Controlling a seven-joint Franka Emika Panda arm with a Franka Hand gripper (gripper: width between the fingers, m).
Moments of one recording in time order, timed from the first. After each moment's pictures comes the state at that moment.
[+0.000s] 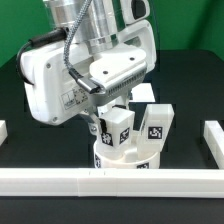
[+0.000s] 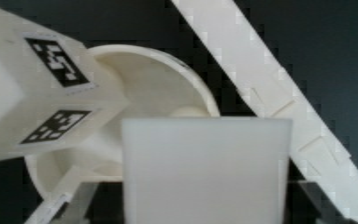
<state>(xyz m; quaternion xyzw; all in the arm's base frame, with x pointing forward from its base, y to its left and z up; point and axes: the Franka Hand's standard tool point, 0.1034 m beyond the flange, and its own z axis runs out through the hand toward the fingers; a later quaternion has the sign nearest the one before) 0.649 -0.034 0.080 -0.41 0.91 0.07 0.06</state>
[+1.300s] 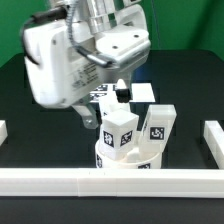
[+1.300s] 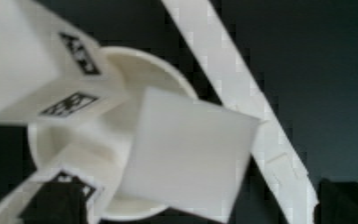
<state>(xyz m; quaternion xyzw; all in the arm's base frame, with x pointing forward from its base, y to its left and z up) 0.652 -0.034 0.103 -0.55 0.83 0.07 0.07</state>
